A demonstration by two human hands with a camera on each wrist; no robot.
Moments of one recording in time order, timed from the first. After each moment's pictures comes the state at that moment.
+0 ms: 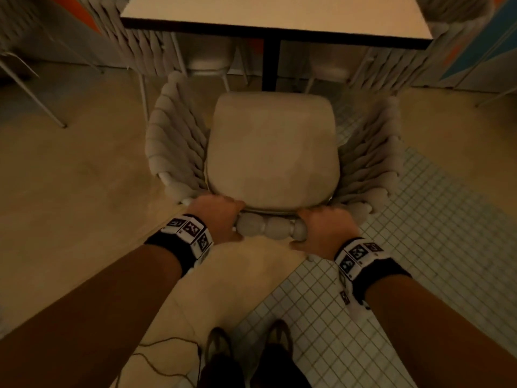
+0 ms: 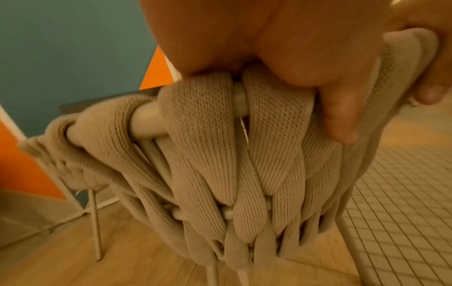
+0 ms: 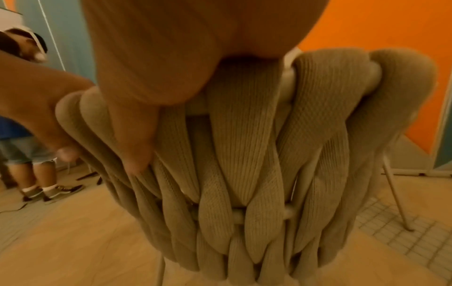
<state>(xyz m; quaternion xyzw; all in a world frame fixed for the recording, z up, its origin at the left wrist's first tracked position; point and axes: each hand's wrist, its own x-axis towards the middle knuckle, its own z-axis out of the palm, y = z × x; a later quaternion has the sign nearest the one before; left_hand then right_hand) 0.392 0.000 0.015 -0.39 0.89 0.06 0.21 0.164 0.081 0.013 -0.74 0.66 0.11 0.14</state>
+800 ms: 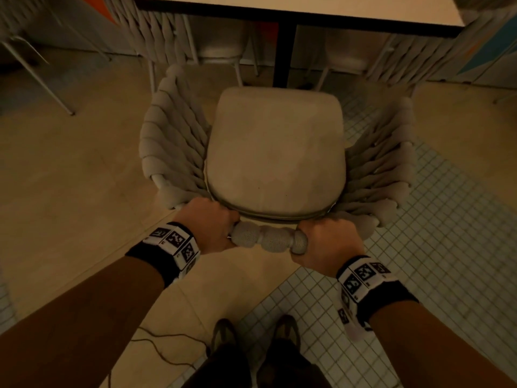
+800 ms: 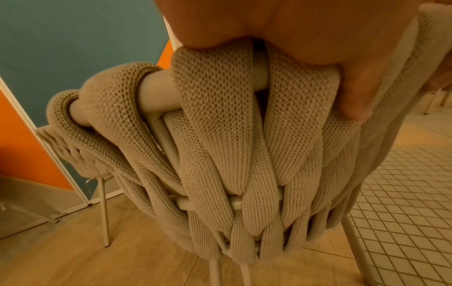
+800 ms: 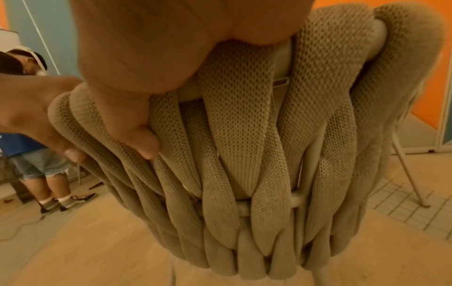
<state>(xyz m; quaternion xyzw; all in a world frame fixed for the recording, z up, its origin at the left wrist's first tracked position) 0.440 0.013 0.007 -0.36 0.91 0.03 0.22 0.206 0.105 0.003 -0.74 0.66 0.03 0.10</state>
